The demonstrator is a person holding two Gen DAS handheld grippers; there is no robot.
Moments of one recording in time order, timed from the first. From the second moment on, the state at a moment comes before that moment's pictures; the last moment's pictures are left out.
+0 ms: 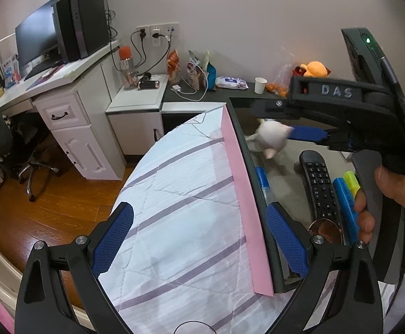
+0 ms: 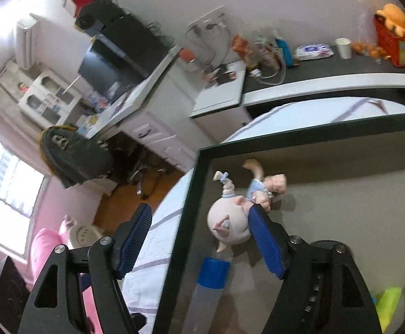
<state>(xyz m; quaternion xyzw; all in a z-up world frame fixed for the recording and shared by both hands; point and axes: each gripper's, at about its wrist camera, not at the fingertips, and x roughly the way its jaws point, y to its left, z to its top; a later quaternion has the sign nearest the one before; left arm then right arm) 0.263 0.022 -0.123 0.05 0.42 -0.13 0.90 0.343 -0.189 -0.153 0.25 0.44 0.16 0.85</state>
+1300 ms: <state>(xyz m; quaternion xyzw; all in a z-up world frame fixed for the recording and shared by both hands) 0.246 0.019 -0.114 0.05 0.42 -0.15 0.90 0.307 -0.180 -0.126 0.06 0.53 0.16 0.83</state>
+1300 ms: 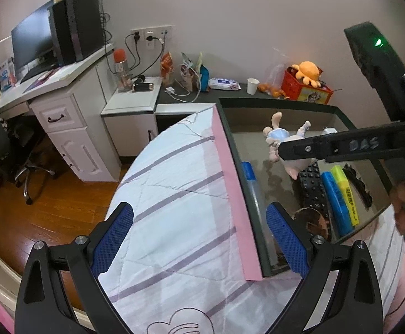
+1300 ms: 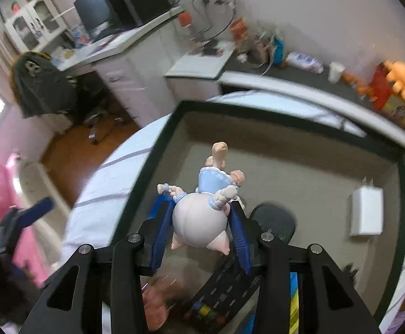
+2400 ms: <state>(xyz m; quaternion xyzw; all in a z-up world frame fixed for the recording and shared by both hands) 0.253 0.020 -0.115 0.05 0.42 -0.15 0.89 0.330 -0.185 -0.157 0.07 0.56 0.16 0.81</state>
